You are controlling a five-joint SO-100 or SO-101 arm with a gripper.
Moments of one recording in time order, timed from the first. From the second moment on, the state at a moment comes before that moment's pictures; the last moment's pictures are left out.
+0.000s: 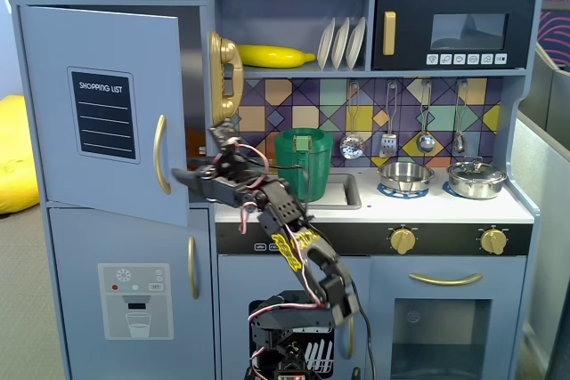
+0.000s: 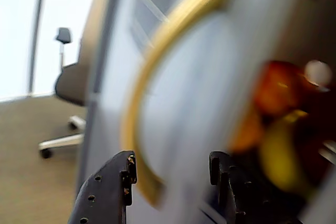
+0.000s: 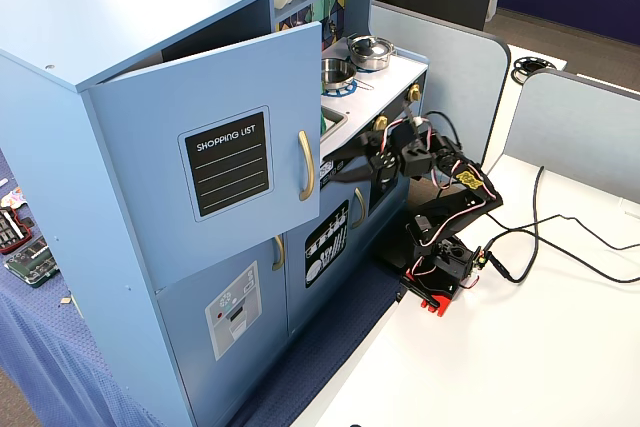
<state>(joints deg) -48.6 157.0 110.7 41.5 -105.5</state>
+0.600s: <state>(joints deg) -37.2 146.5 115.2 28.7 -106.1</state>
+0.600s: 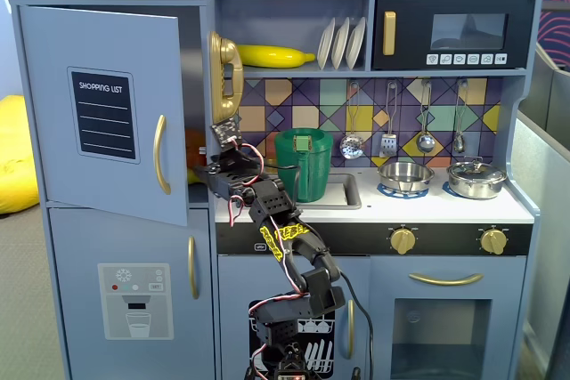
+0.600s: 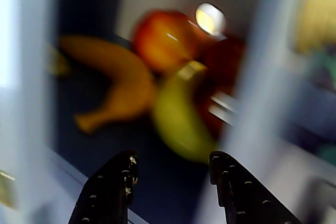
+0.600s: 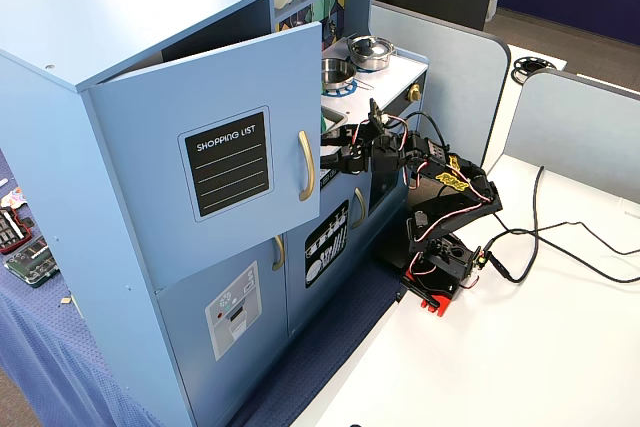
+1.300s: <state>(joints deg) -62.1 151.0 119.5 21.4 -102.1</state>
